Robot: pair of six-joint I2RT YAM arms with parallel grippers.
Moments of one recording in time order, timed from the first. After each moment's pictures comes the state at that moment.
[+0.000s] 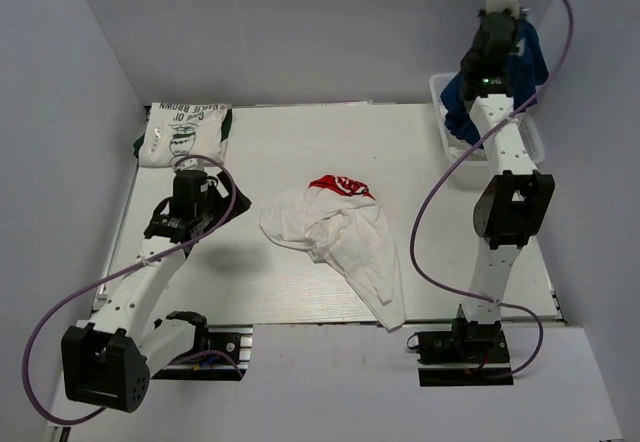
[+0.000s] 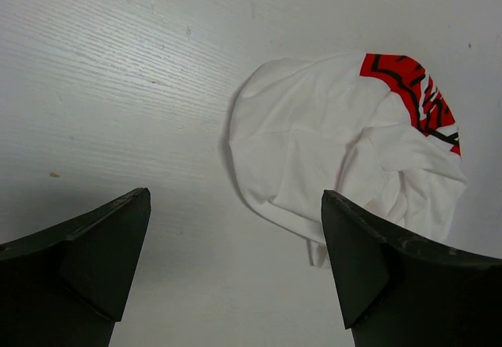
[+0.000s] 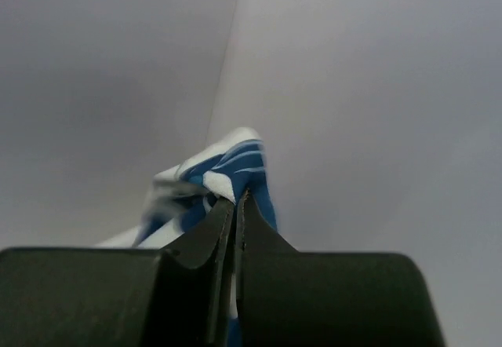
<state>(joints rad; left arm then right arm) -0.19 1.01 0.74 -0.42 -0.01 -0.65 0.07 2.06 2.13 0.17 0.65 -0.40</state>
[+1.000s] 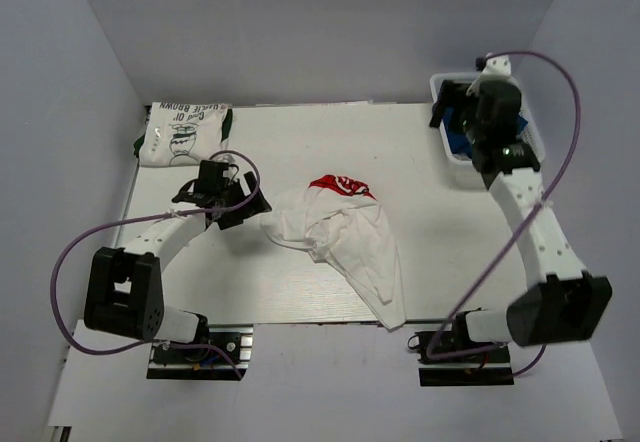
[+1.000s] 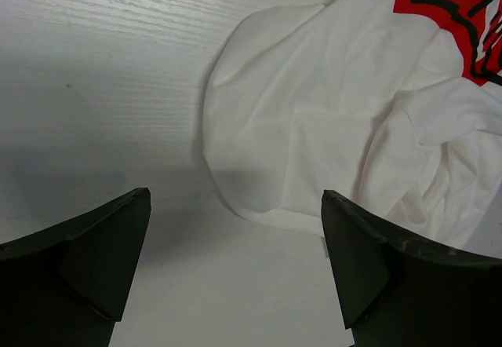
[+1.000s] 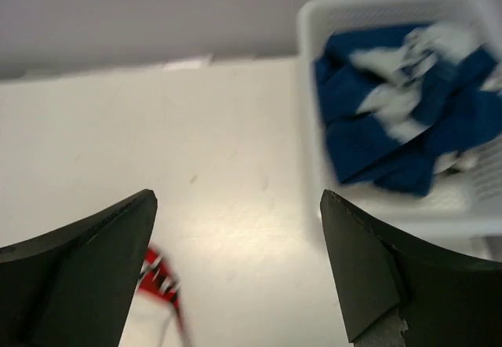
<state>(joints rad) -0.21 1.39 0.82 -0.33 0.18 -0.56 0.12 1.39 1.40 -0.29 0.10 0.10</state>
